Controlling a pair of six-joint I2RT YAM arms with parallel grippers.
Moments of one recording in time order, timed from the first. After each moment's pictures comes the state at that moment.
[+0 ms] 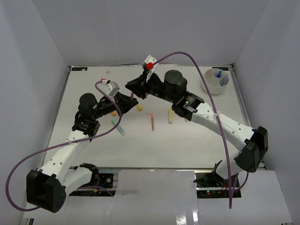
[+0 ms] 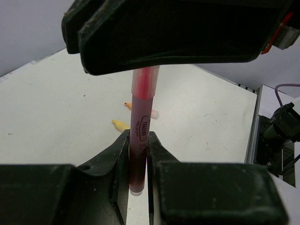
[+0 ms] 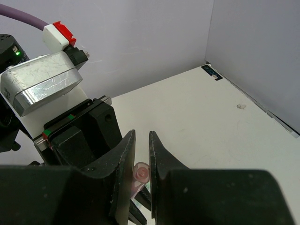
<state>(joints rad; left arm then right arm) -0.32 1.01 0.75 0.34 0.74 -0.18 0.92 1.51 1.43 0.10 -0.26 0.08</state>
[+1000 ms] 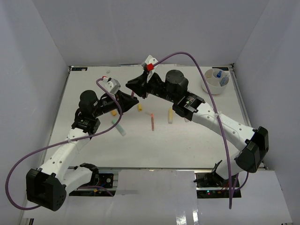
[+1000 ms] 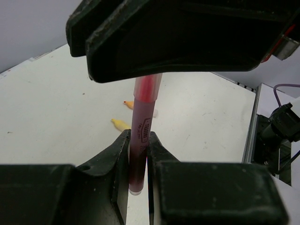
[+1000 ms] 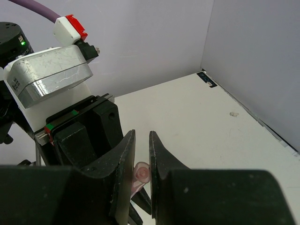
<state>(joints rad) -0.33 1.02 0.80 0.27 0.74 -0.17 0.91 1.51 1.42 0.12 -0.28 0.03</state>
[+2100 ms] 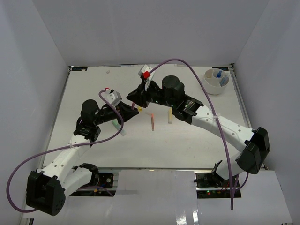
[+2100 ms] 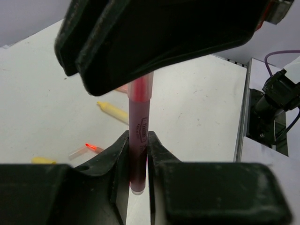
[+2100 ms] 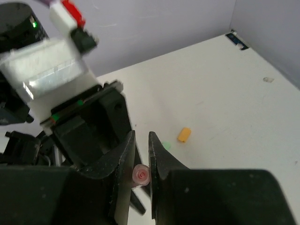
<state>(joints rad) -0.33 0.97 0.63 0.35 0.84 -0.12 0.92 1.48 1.35 0.04 -0.33 0.06</state>
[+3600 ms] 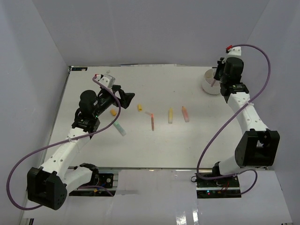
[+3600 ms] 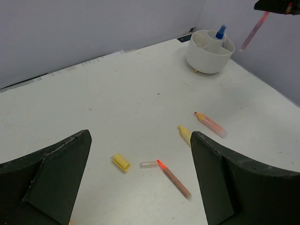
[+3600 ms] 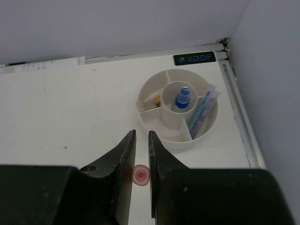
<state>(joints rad) -0.32 1.04 0.79 0.27 0.38 -0.12 0.09 1.46 1.27 -0.09 0.13 0.07</state>
